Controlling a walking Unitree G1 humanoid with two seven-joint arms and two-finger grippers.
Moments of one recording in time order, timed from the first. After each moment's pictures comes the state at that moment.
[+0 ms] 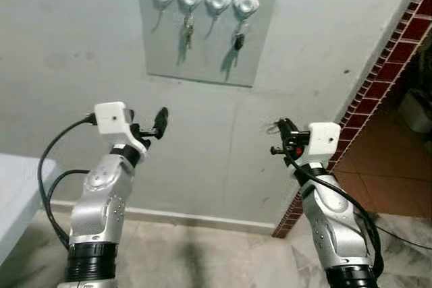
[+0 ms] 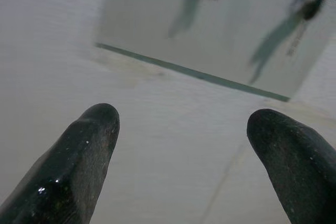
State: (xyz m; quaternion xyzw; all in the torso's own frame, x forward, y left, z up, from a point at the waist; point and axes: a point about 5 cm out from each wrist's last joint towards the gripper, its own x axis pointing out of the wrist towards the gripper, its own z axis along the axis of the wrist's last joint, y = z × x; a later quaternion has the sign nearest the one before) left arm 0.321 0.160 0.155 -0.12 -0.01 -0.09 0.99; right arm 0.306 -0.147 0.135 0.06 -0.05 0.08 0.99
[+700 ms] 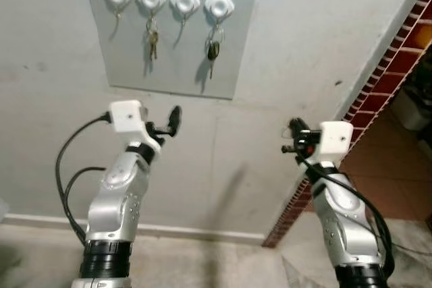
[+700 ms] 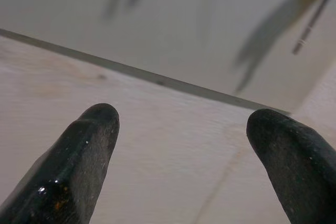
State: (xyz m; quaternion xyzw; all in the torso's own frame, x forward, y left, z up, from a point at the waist) left arm 0.324 0.148 0.158 -0.12 -0.01 -0.08 0.99; right arm 0.307 -0.161 0.134 0.05 -0.04 0.06 1.00
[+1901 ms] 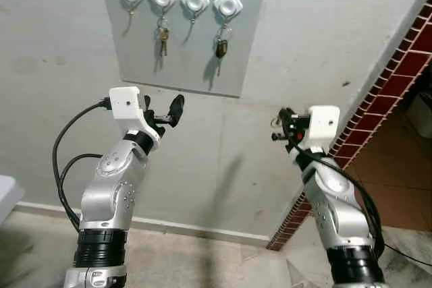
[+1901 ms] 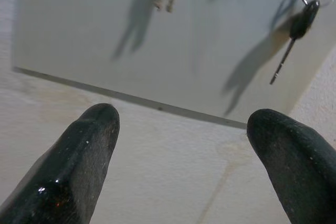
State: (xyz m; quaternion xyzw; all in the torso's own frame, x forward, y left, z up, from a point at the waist) left arm 0.329 0.141 0.178 -0.13 -0.03 -0.13 0.98; right arm 0.320 -0.146 0.146 0.06 -0.03 0.08 0.99
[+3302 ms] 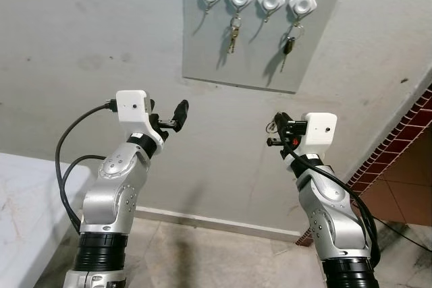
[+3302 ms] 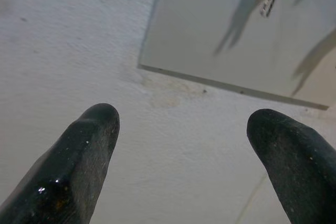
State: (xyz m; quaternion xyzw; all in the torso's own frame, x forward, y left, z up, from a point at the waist) left arm 0.327 0.138 0.173 -0.10 -0.01 -0.13 0.99; right arm 0.312 -0.136 0.147 0.07 -0.03 0.09 0.99
